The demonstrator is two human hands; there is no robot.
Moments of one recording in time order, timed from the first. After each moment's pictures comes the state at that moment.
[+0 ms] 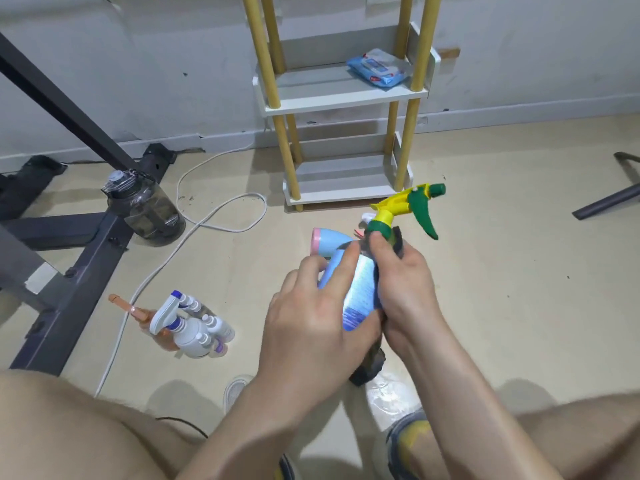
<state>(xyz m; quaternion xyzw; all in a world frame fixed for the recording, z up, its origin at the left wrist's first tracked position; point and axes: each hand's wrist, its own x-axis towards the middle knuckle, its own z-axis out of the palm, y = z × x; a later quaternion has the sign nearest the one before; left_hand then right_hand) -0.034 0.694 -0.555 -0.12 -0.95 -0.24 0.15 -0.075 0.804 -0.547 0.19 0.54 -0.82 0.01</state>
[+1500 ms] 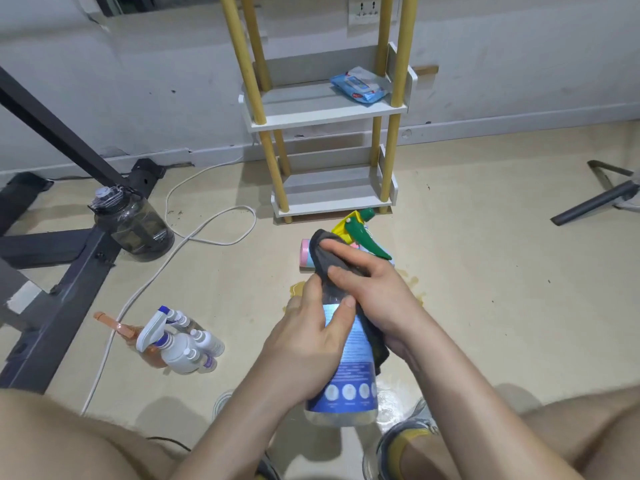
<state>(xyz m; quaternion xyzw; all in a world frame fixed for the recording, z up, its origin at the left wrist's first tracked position) -0.038 0.698 -0.547 -0.03 -0.90 -0.41 -0.11 -0.076 0.822 -0.542 0.05 0.66 -0.75 0.11</state>
